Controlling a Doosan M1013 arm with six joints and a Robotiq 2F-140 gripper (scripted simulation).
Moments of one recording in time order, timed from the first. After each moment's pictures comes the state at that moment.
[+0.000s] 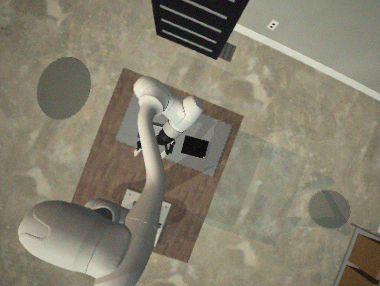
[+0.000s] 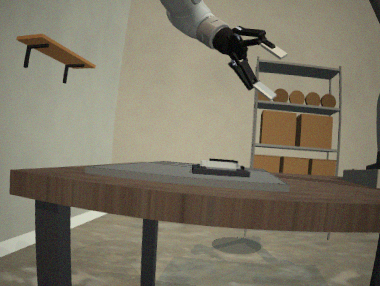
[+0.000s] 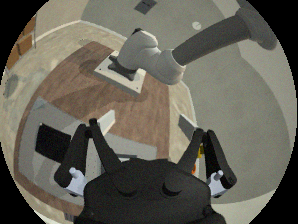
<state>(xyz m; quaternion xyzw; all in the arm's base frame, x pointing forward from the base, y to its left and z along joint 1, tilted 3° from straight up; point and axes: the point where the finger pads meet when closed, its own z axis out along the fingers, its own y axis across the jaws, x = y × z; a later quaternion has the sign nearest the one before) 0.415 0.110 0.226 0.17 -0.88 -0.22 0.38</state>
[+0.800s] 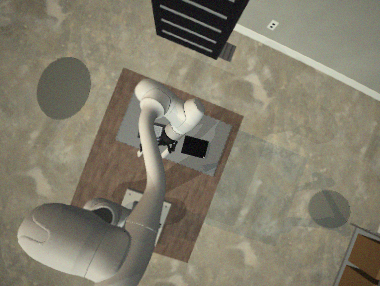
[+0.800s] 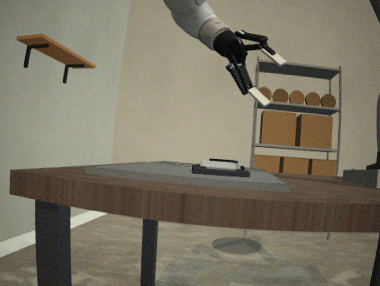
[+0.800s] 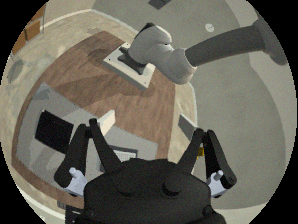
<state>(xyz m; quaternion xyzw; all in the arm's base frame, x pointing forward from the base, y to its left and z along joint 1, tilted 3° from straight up) 0.423 0.096 0.211 0.22 -0.89 -0.23 0.33</state>
